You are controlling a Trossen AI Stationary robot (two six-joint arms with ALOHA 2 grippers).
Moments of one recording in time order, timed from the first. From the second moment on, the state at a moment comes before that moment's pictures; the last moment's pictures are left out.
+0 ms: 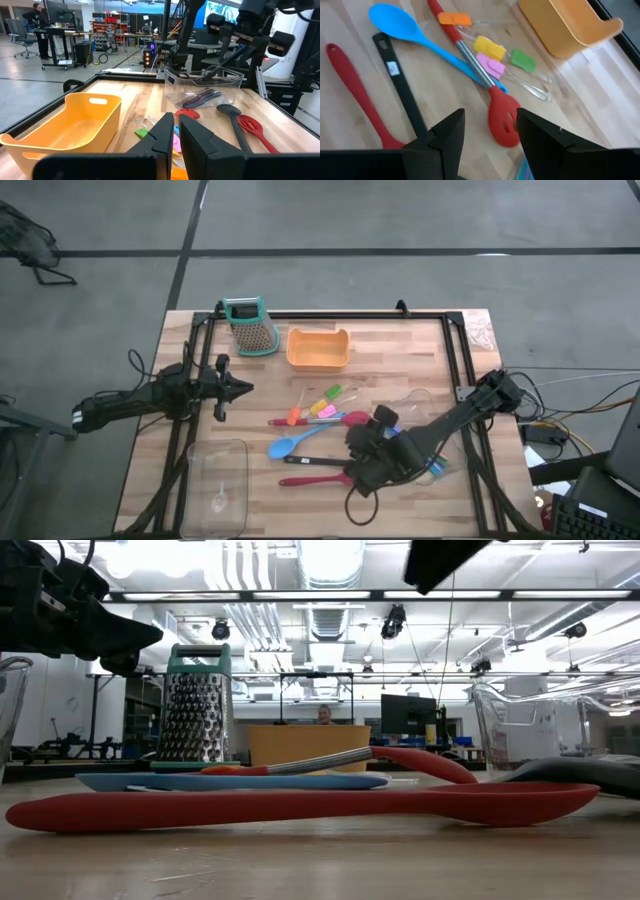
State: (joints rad) left arm 0.21 0.07 0.03 -0.02 0.16 -0.04; right arm 0.54 1.89 1.71 -1.21 0.66 0.99
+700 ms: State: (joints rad) left arm 0.21 0.07 0.03 -0.02 0.16 -0.04; right arm 0.41 2.21 2.02 -1.20 0.65 0.59
